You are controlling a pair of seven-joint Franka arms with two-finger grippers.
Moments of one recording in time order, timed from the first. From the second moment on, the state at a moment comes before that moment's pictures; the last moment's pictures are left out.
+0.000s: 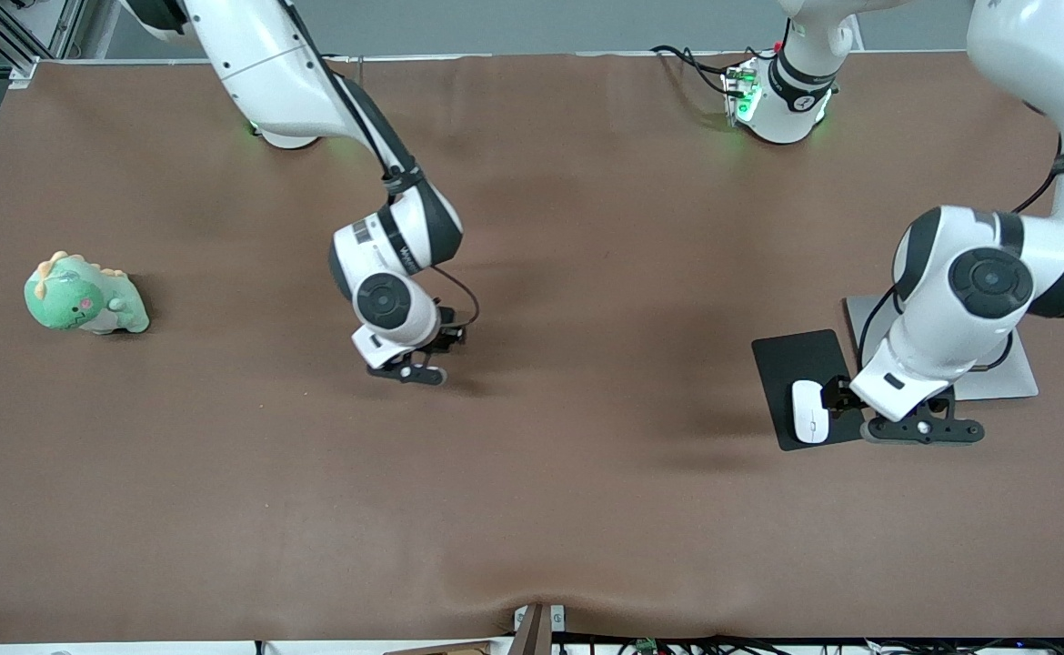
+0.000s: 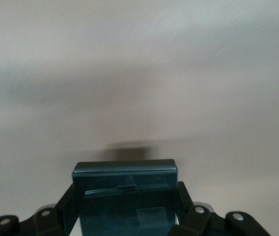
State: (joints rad) left arm 0.17 0.37 -0.34 -1.74 0.37 2.23 -0.25; right arm 0.62 0.62 -0.12 -1.75 0.17 2.17 0.59
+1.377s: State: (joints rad) left arm -0.05 -0.04 -0.06 -1.56 0.01 1.51 0.01; right arm 0.30 0.43 -0.28 -1.99 0.15 2.19 0.08
